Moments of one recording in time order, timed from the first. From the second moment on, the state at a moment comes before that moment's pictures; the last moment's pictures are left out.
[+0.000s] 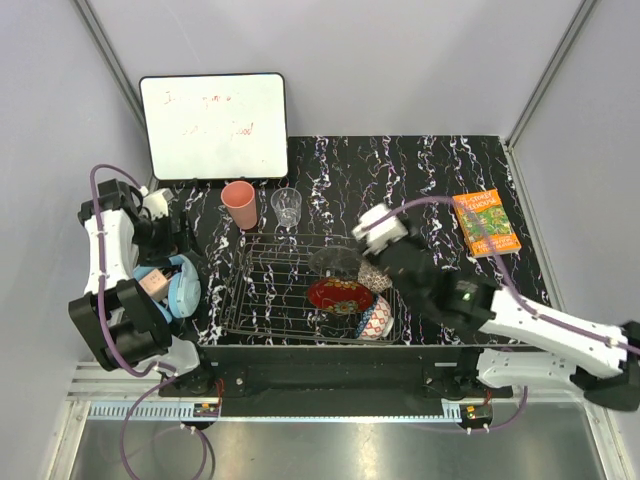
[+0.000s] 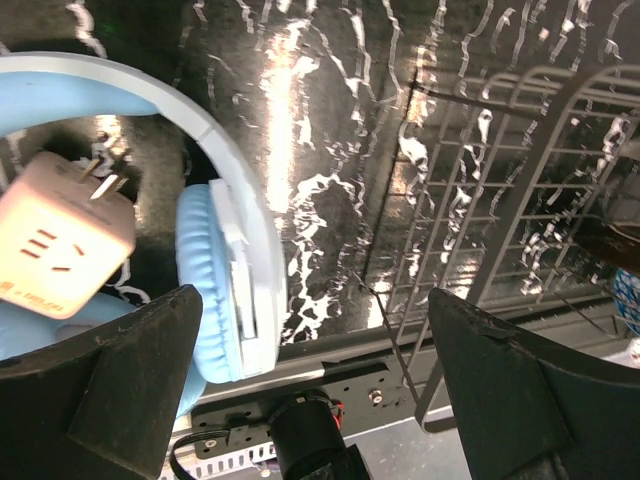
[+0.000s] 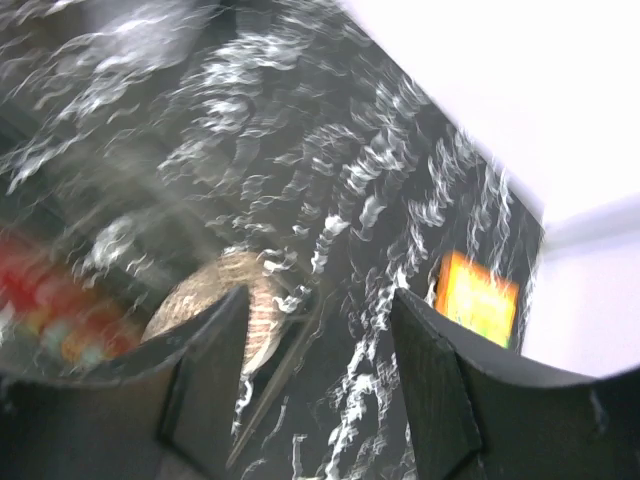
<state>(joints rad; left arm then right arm) 0.42 1.45 1.25 -1.17 0.43 0.23 1.25 1.05 1.03 -0.47 0.85 -0.19</state>
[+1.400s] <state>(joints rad) 0.10 1.46 1.19 -1.13 0.37 0.34 0.45 1.51 1.06 -0.58 0.22 0.46</state>
